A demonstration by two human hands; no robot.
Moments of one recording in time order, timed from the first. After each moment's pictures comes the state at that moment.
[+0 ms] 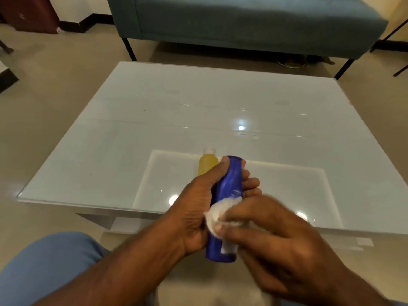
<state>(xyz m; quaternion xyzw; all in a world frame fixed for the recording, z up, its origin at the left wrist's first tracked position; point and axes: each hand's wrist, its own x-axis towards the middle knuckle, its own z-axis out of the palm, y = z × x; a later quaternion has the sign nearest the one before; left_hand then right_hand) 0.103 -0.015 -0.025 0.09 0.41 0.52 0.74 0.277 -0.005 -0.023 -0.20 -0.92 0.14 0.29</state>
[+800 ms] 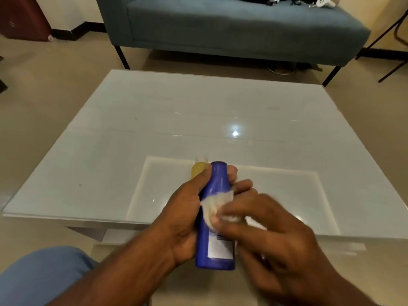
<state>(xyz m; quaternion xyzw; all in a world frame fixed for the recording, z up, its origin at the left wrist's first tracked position) 0.104 -0.013 -0.017 0.07 0.41 0.53 0.73 0.280 -0.004 -0.027 -0.26 -0.88 0.20 0.34</state>
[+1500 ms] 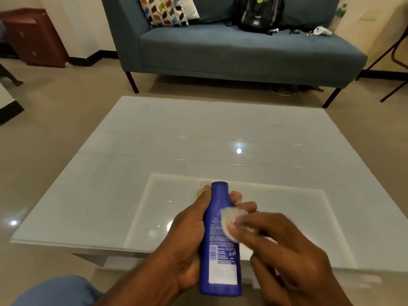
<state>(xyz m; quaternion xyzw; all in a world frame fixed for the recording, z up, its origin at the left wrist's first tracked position) 0.097 -0.004 -0.008 0.07 0.44 0.55 0.71 0.278 0.018 -0.018 -0.30 -0.87 0.25 0.31</state>
